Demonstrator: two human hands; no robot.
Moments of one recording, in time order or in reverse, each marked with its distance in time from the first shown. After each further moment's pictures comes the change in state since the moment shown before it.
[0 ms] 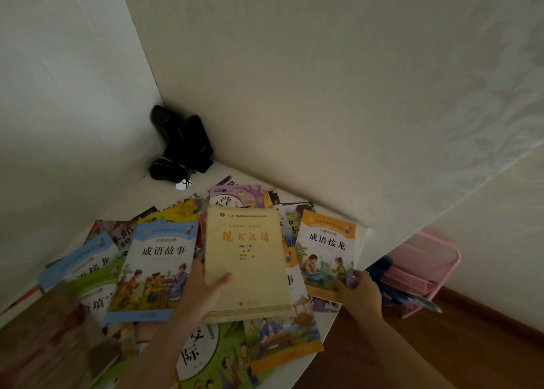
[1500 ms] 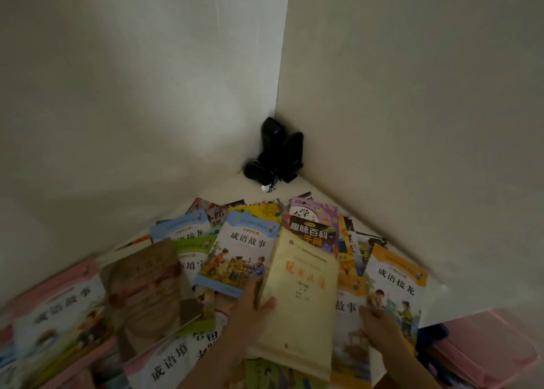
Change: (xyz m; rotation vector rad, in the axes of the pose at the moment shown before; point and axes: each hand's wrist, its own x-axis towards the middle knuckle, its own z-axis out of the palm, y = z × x) left_hand -0.059 -0.038 -0.057 -0.145 -0.072 0.009; right_hand -0.063 -0.078 0.044 0.025 -0.284 0.048
